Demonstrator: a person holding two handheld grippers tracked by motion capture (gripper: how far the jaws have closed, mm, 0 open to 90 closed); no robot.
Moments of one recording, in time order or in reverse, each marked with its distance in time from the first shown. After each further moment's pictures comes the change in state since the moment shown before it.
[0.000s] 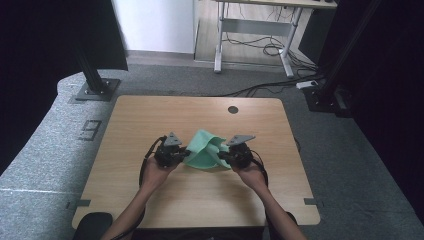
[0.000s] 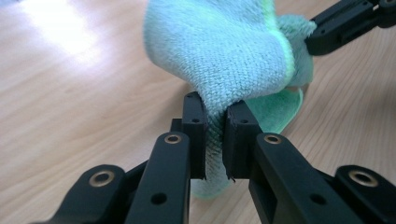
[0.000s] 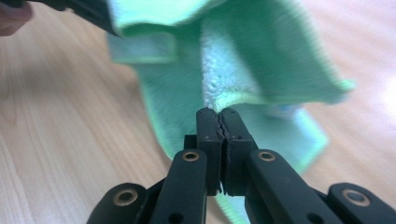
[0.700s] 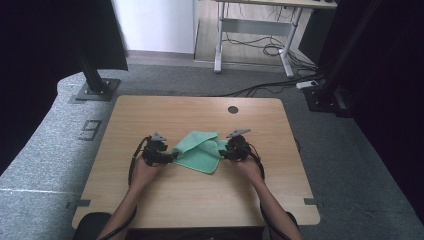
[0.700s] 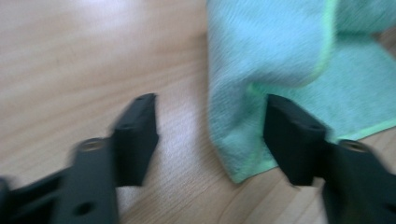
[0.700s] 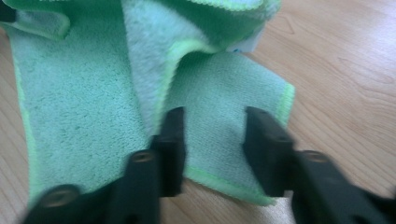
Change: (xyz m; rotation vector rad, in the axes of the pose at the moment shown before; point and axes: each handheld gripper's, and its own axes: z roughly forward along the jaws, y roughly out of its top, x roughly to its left) left arm 0.058 -0.043 0.017 0.129 0.084 -0.179; right arm -0.042 -0.011 0.047 0.124 -0.109 0.115
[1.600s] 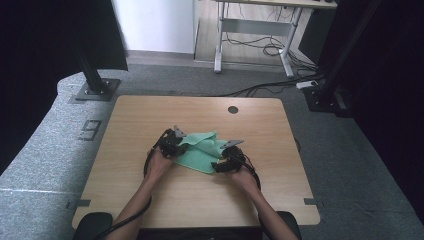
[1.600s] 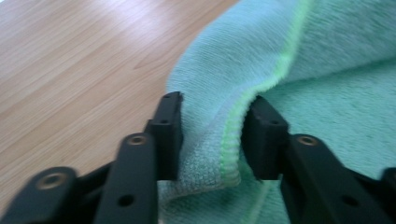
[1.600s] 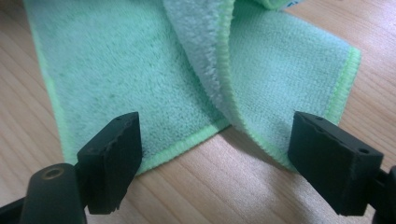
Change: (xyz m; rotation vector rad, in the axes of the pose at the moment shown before) left arm -0.031 0.042 0.035 0.033 0.173 0.210; right arm 0.035 -0.021 0.009 0.024 -0.033 -0.017
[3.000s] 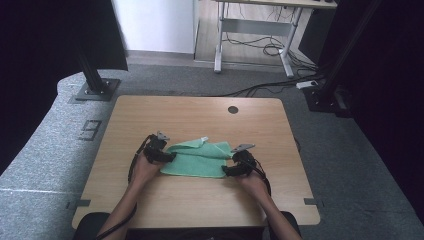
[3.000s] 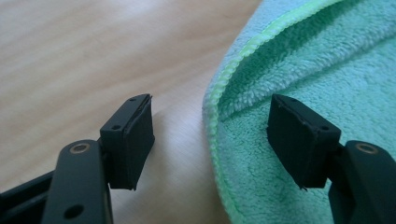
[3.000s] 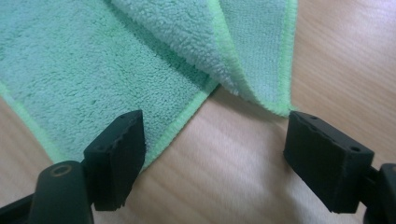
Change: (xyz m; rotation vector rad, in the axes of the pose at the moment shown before) left arm 0.024 -0.046 -0.016 0.087 -0.074 -0.124; right arm -0.015 -0.026 -0.025 0.020 -0.044 0.033
